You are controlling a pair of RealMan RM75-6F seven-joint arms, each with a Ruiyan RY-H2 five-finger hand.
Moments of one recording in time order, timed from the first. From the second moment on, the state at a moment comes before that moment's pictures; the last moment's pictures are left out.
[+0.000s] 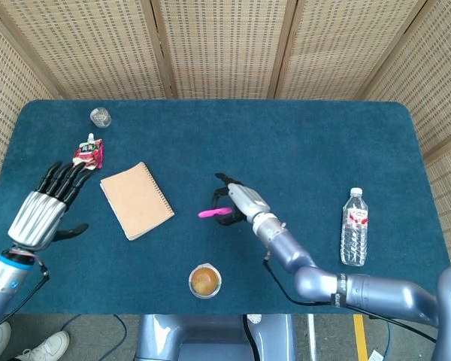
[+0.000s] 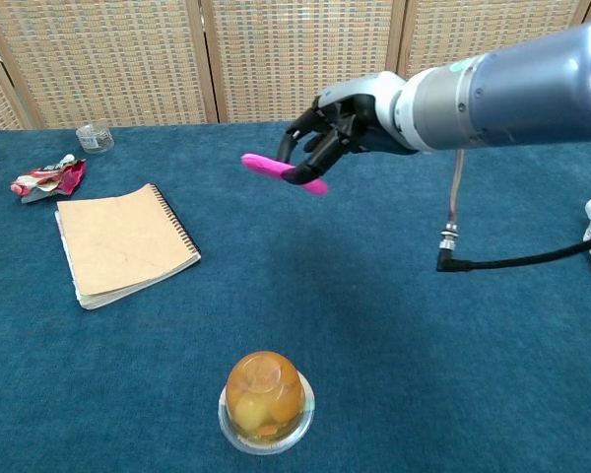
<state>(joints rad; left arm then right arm) -0.39 -1.11 -0.15 -1.61 1.66 1.35 0.09 1.05 -1.47 0.43 -1.70 -0.35 0.73 -0.22</state>
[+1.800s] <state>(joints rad) -0.77 -1.59 -0.16 -1.33 1.66 1.15 0.11 1.14 -1.55 0.38 -1.62 -0.27 0.79 -0.13</state>
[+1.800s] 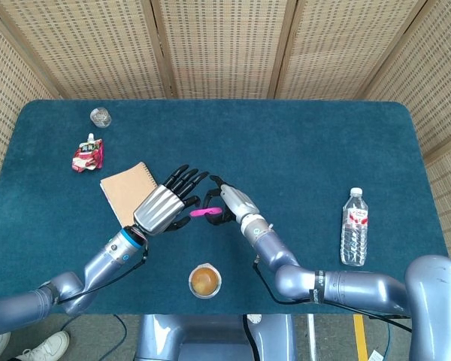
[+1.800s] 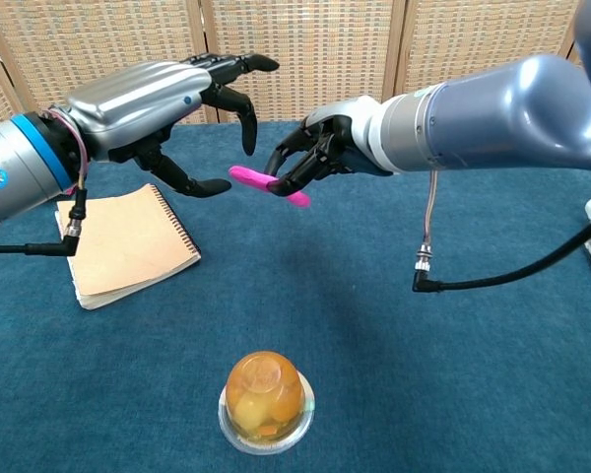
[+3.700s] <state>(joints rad) -0.83 -1.68 -0.15 -1.27 1.57 1.13 0.18 1.12 -1.55 0.36 -1.59 -0.30 0.75 -0.08</state>
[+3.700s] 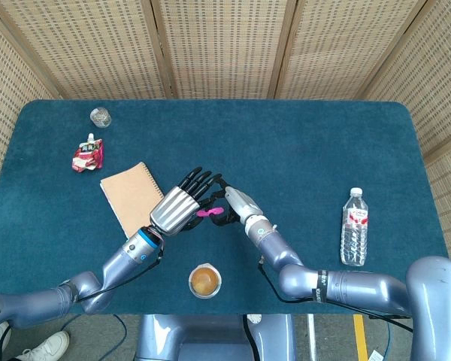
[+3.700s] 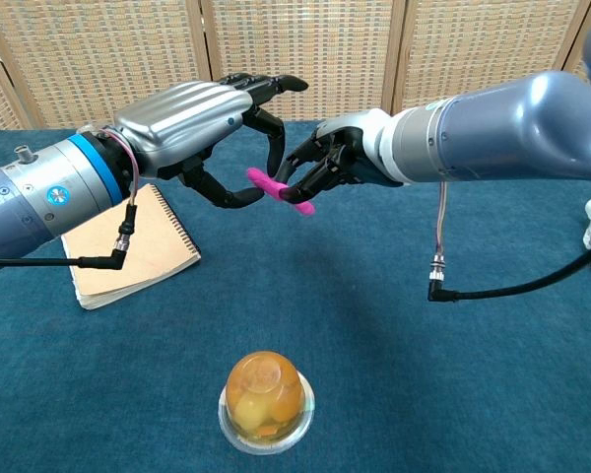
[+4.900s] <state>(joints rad) -0.84 -1.70 -0.15 -1.25 1.54 1.12 0.22 1.10 -1.52 0.34 -1.60 -0.33 0.74 -0.05</state>
